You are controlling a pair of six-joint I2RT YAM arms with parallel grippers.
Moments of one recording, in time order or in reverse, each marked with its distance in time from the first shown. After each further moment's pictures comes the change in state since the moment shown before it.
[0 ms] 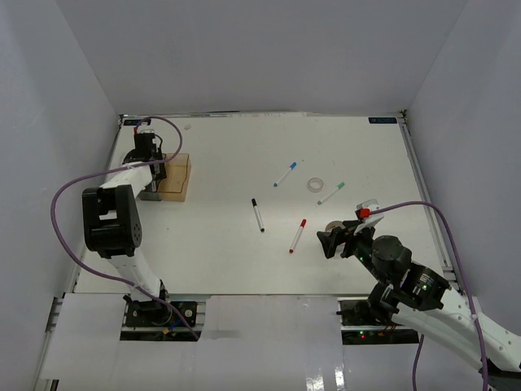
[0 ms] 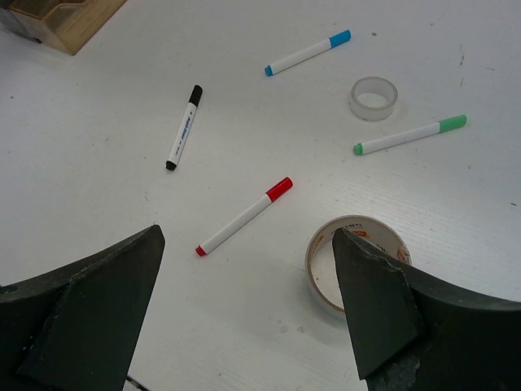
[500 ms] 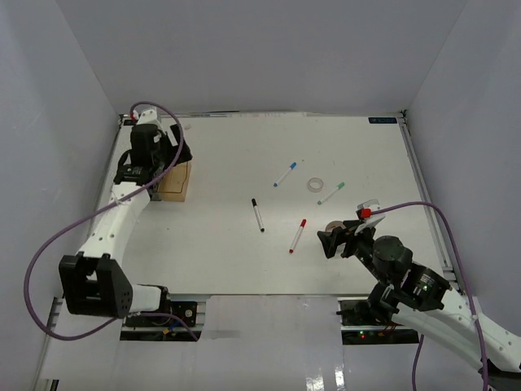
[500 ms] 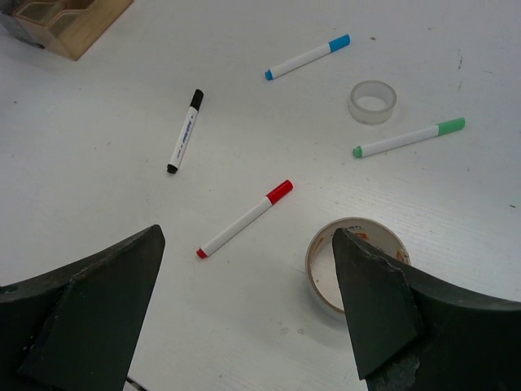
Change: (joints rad) left arm -0.138 -0.446 -0.048 -0.085 0.200 -0.238; right arm 0.000 -0.003 0.000 0.001 0.000 -0.001
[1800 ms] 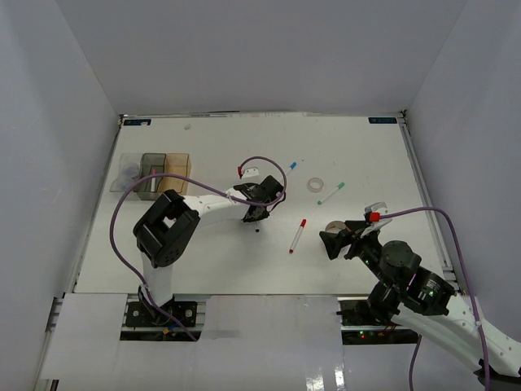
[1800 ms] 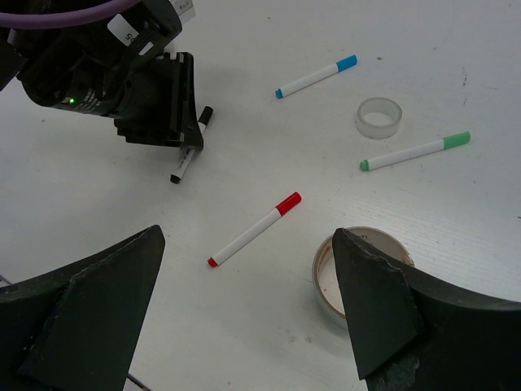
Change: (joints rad) left arm -0.785 0.538 0.079 -0.172 -0.407 -0.652; right arm 0.001 -0.093 -0.015 0.002 -0.011 0.002
